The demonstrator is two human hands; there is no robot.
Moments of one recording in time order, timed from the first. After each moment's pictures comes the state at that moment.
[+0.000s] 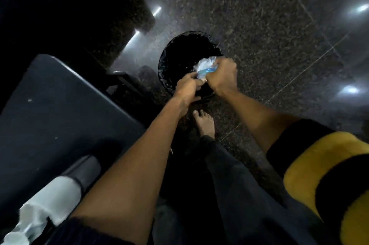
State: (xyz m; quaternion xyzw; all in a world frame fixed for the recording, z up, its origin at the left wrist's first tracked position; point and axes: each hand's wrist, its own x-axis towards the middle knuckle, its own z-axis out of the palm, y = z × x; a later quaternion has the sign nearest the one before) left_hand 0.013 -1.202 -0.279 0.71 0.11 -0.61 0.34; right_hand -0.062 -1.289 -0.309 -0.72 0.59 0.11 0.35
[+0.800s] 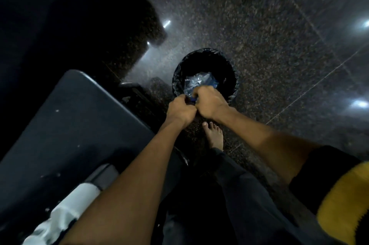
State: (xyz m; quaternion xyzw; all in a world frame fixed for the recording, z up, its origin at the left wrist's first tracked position) left_hand 0.053 -1.158 -0.257 0.84 -0.07 -0.52 0.13; right_hand -0.016 -1.250 -0.271 -0.79 0.35 0.28 0.42
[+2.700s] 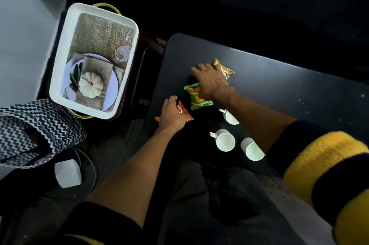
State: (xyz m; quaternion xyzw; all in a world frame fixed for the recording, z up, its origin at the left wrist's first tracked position) left_hand 0.091 -0.304 -0.117 0.80 0.36 -0.30 0.37; right_hand 0.228 -0.427 -0.106 -0.90 -0.31 0.31 0.02
